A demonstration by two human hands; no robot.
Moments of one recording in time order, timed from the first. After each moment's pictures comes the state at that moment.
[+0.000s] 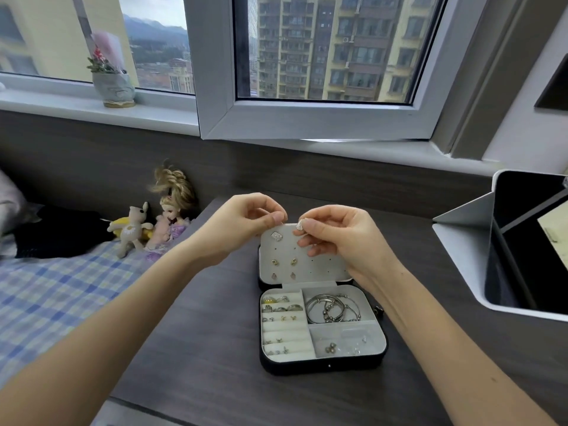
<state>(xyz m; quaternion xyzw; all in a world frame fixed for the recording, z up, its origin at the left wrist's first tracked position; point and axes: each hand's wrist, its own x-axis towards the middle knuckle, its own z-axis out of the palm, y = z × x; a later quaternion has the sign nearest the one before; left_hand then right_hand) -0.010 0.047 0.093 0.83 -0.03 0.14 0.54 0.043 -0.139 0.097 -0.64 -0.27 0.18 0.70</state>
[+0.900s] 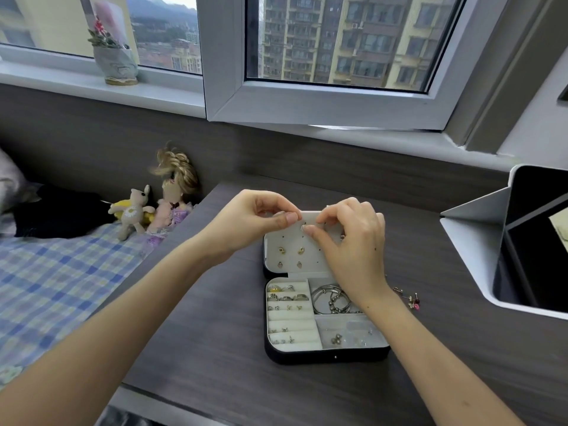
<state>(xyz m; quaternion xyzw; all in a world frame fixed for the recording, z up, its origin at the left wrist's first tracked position) -0.019 0.040 0.086 0.82 -0.05 0.14 0.56 0.045 -0.125 0.053 -0.79 -0.34 -0.34 0.38</state>
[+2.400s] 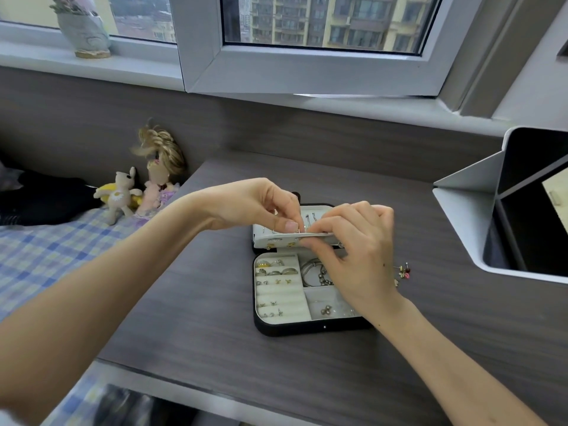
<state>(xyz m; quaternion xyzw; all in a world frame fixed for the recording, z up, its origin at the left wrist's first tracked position) 0.004 0.039 0.088 0.84 -0.16 -0.14 0.50 0.021 -0.157 0.035 -0.73 -0.42 -0.43 0.33</state>
